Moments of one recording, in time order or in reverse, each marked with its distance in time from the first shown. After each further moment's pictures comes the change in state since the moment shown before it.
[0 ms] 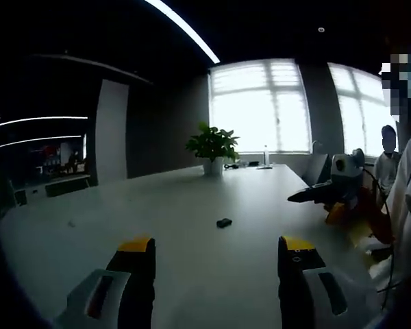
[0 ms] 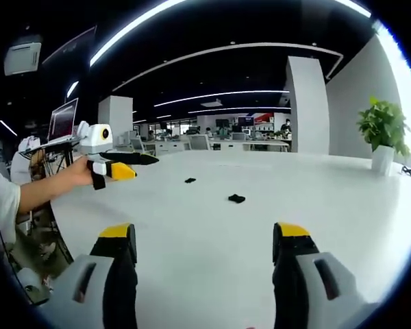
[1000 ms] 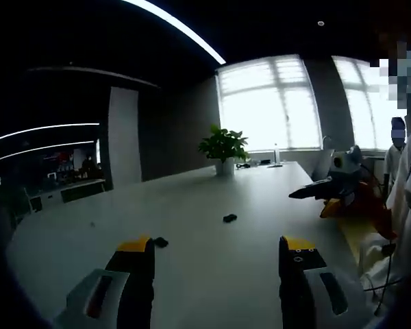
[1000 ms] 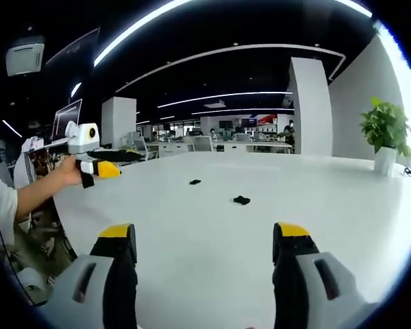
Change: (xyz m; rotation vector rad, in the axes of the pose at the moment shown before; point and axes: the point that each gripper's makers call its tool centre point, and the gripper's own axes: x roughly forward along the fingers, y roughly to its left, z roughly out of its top) left arm -0.046 -0.002 0.002 0.031 -0.001 0.104; right arm 0.000 0.009 0.004 -0.003 -0.009 0.019
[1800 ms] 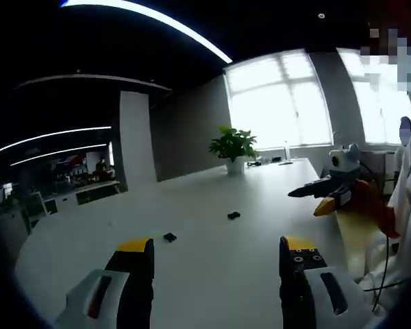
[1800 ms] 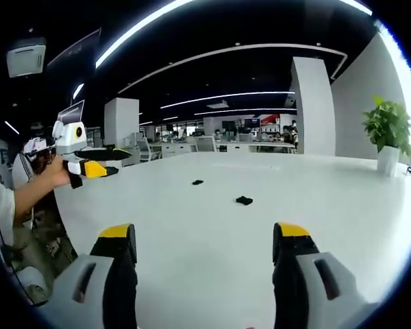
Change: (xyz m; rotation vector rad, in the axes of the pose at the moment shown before) left arm -0.034 -0.010 0.004 0.027 0.001 0.098; right arm 0.003 -0.002 0.000 0.005 -0.006 0.026
